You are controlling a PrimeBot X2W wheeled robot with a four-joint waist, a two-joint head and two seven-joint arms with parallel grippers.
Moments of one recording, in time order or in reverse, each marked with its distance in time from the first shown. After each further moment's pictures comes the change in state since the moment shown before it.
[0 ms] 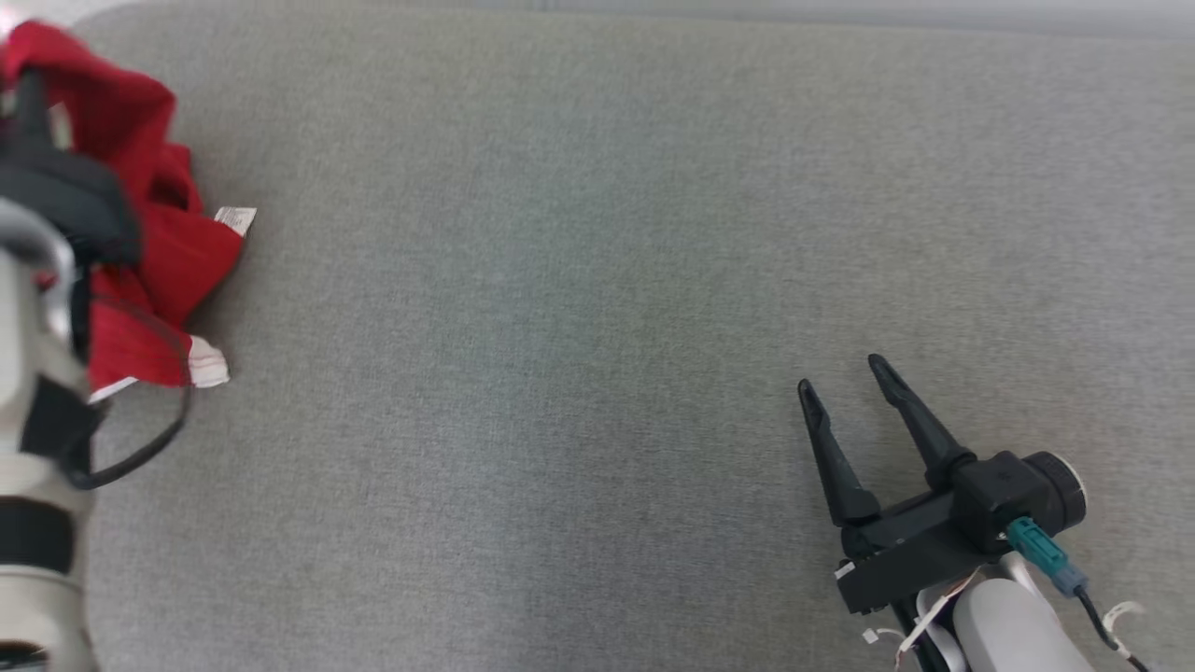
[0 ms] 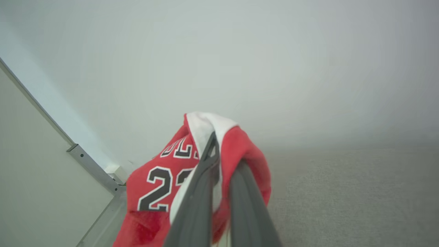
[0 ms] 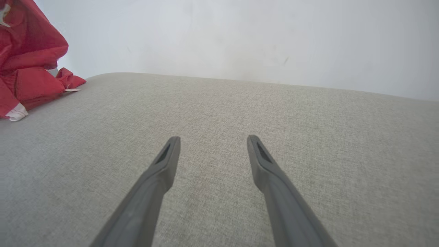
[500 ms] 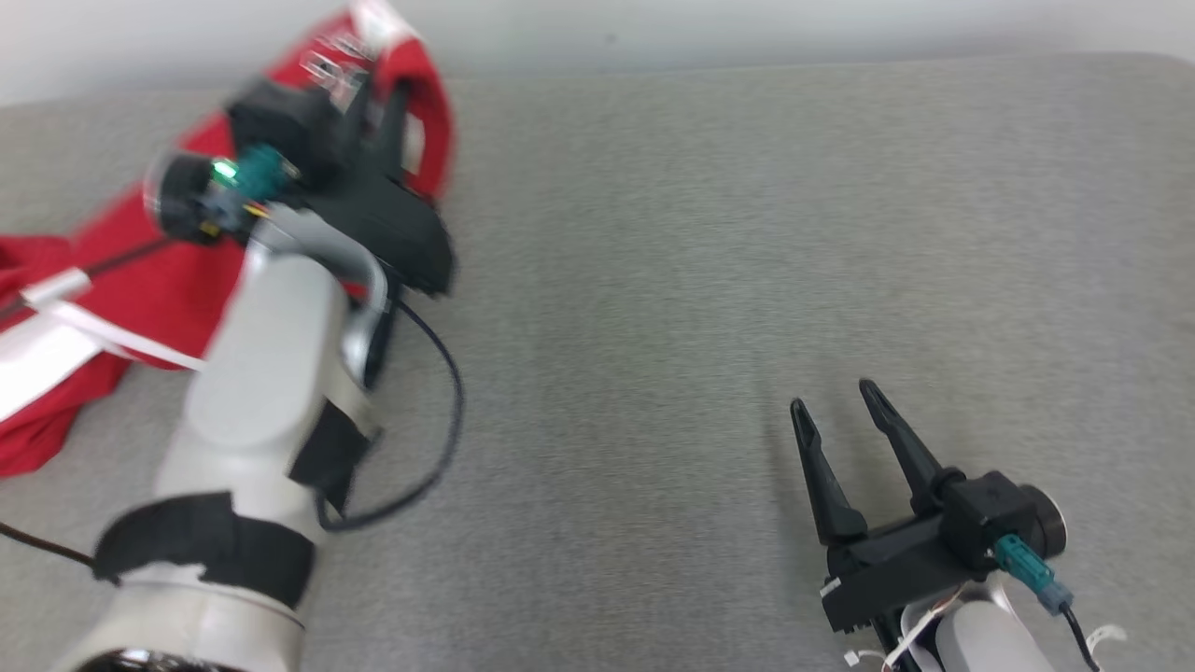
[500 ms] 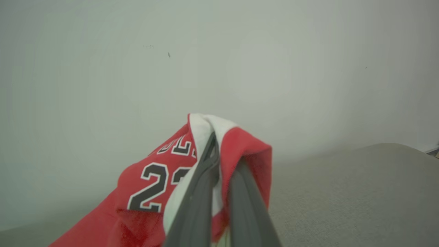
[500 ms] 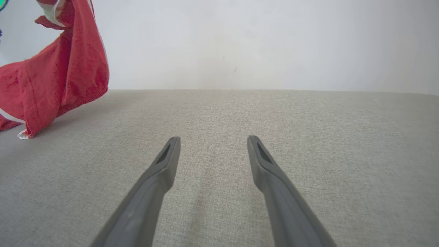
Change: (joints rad) left arm 0.027 -0.255 -0.272 -0.091 -0.194 -0.032 -0.048; right arm 0.022 0.072 -0.029 0.026 0.009 0.000 0.000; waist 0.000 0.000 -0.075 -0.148
